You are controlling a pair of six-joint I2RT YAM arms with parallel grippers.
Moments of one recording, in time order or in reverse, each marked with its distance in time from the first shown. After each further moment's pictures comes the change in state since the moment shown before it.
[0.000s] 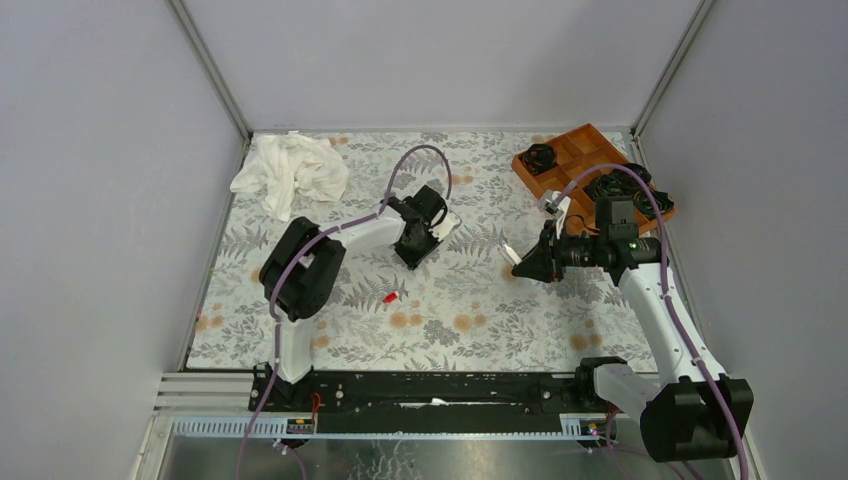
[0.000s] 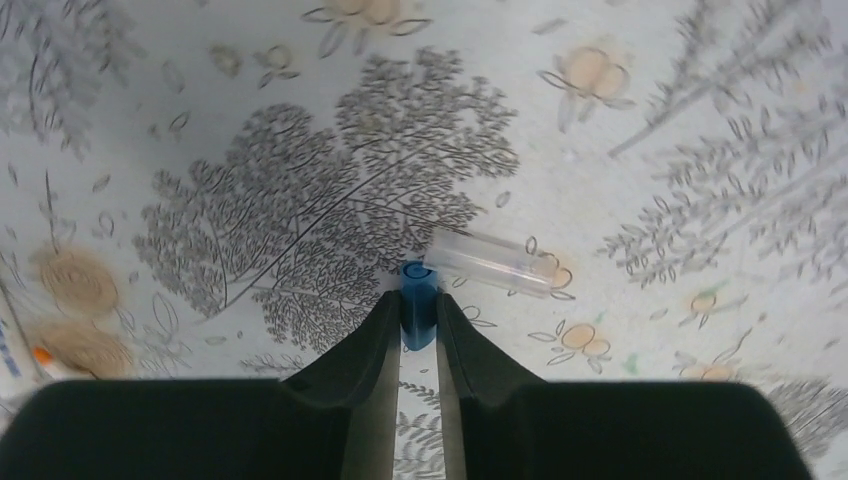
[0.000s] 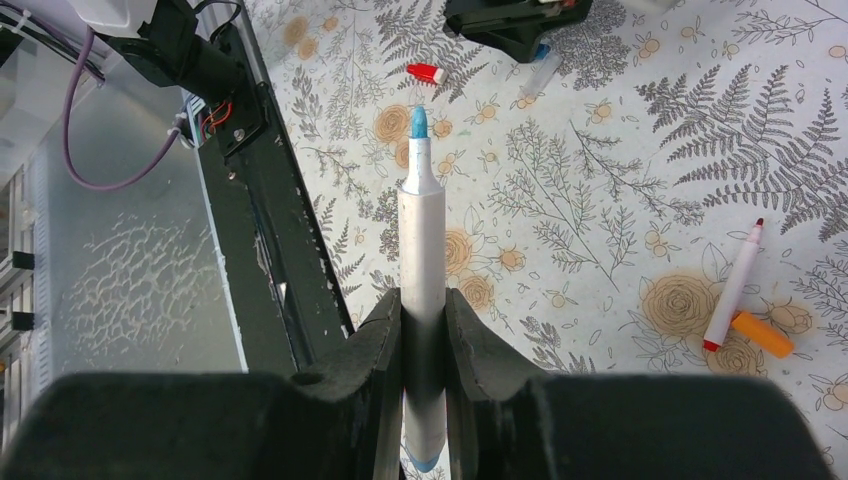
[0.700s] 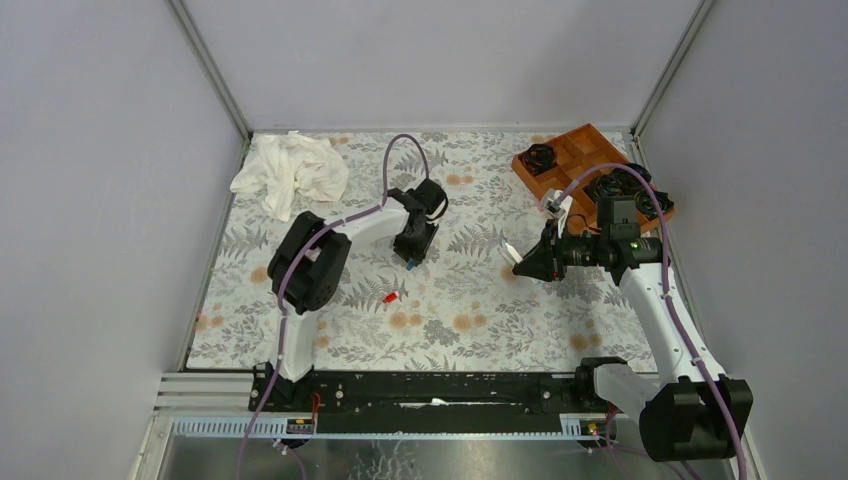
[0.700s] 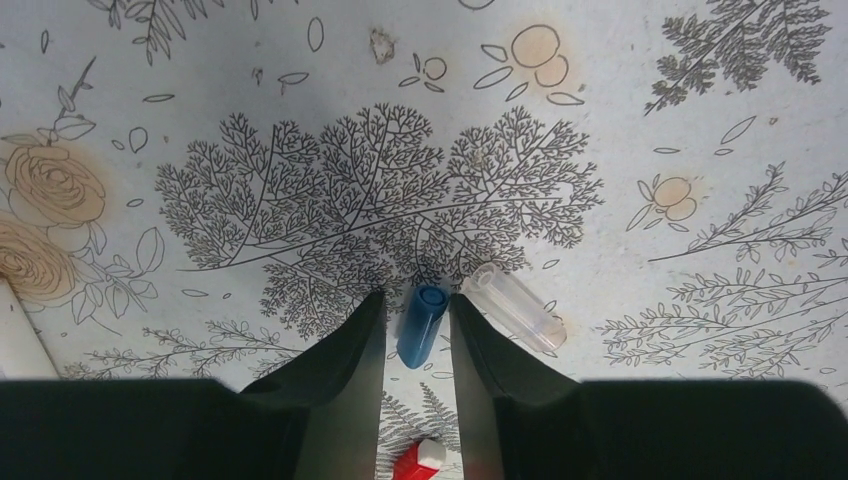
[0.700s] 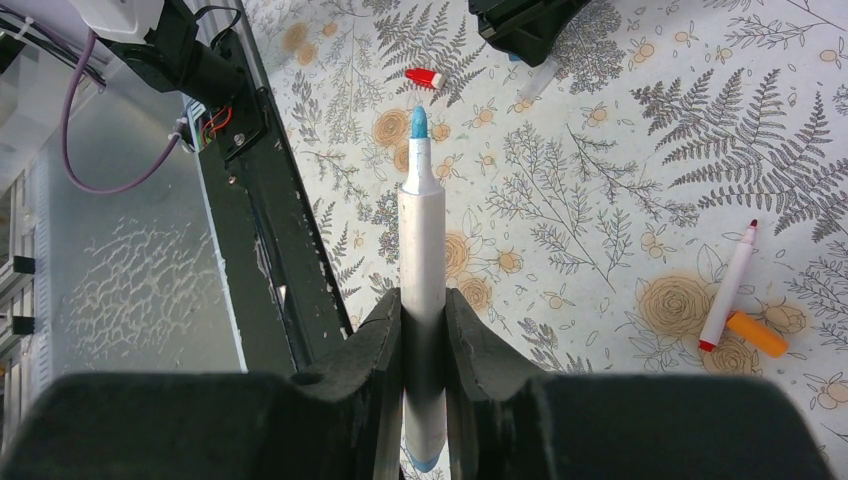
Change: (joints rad) left arm 0.018 0.058 0.083 -0.054 -0.098 -0.486; right arm -0.013 0.000 0.003 0.000 -0.012 -0.002
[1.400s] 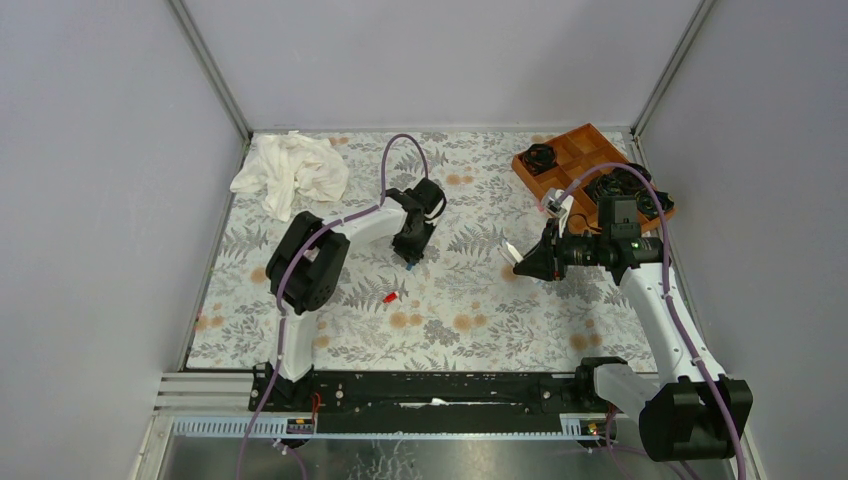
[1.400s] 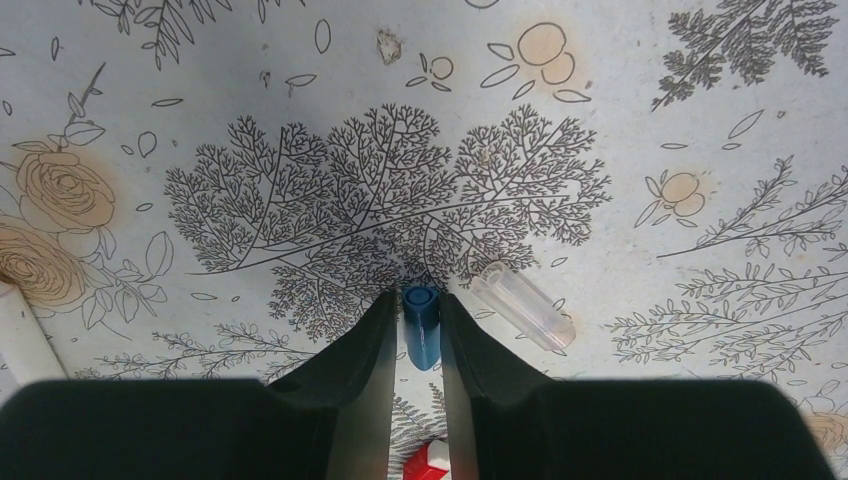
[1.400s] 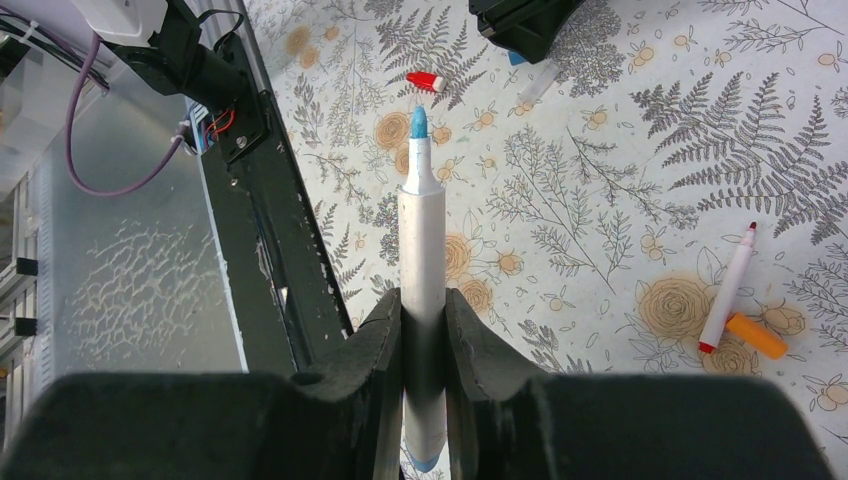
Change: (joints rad) left arm 0.006 0.004 0.005 -0.006 0.018 0.029; right arm -0.006 0.000 0.002 0.000 -0.008 0.000
